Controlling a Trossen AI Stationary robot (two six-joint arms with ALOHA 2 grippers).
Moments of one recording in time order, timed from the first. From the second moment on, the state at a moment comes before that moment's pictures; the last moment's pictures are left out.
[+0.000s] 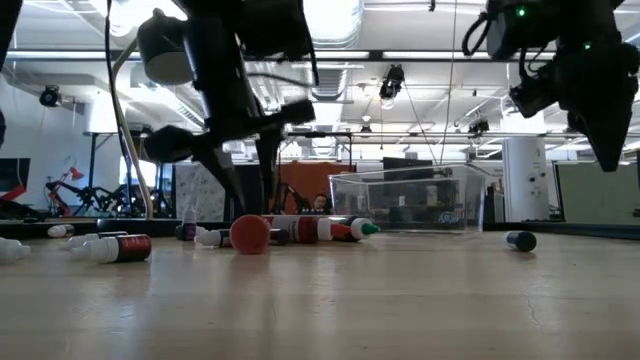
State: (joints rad) left arm -0.04 1.72 1.16 -0.65 -0.19 -1.55; right arm -0.08 1.11 0.79 -1.24 -0.12 0.65
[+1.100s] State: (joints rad) left arm 0.06 1.82 1.16 -0.62 -0.06 -1.35; right arm -0.20 1.11 0.76 -1.13 -0.05 0.60
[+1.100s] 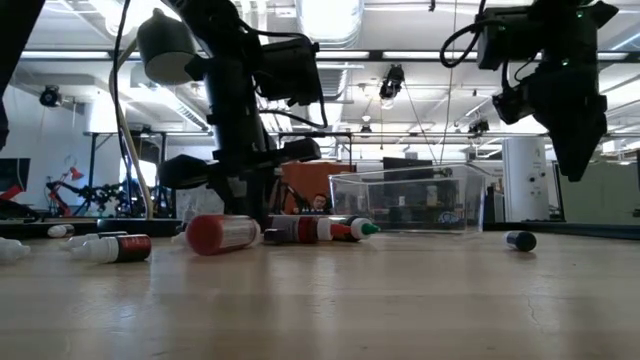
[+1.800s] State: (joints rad) left arm 0.07 1.82 1.16 -0.61 0.09 -1.33; right arm -0.25 1.11 0.76 -1.09 -0.05 0.58
